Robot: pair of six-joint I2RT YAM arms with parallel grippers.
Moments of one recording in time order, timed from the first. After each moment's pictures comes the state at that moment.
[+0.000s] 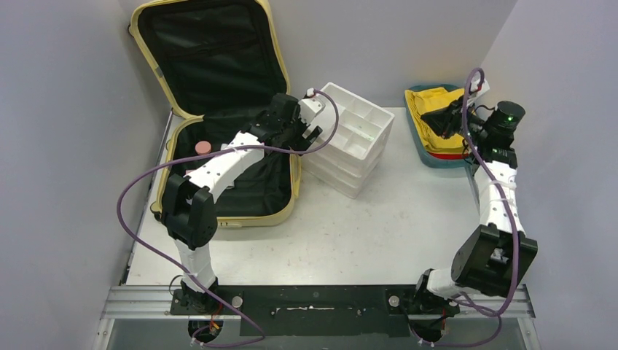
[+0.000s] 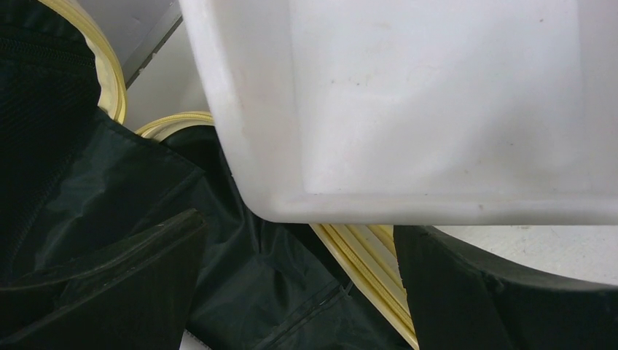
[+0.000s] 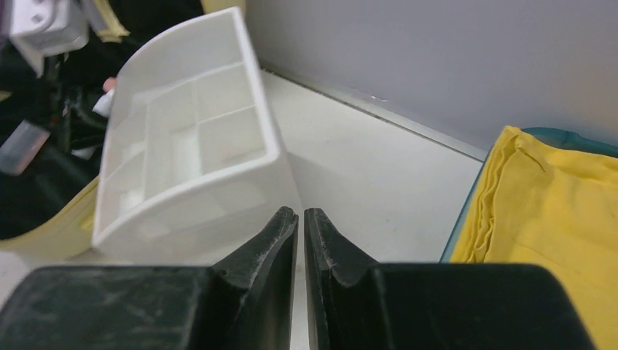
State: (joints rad) left arm -0.56 1.87 1.67 -0.44 -0.07 0.31; right arm -0.34 1.38 1.21 -0.05 -1.07 -0.06
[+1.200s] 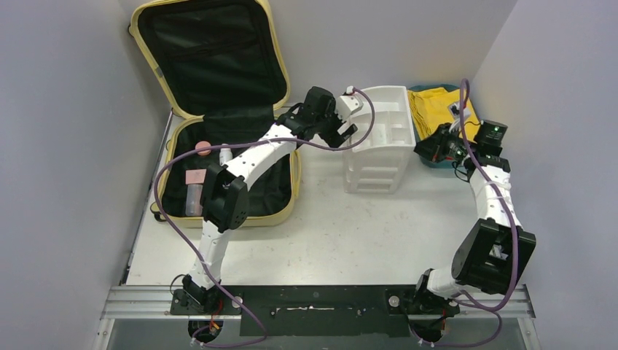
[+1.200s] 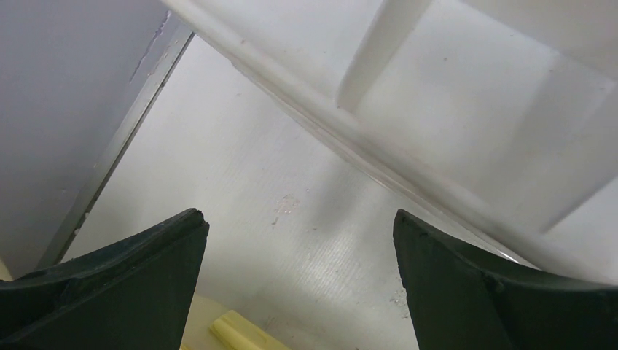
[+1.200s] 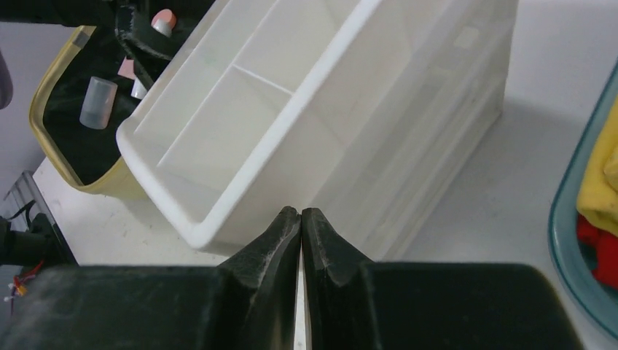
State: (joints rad) left arm -0.66 2.19 2.08 -0.46 0.09 0.35; right arm -0.32 1.43 1.14 -0.30 -1.07 -0.10
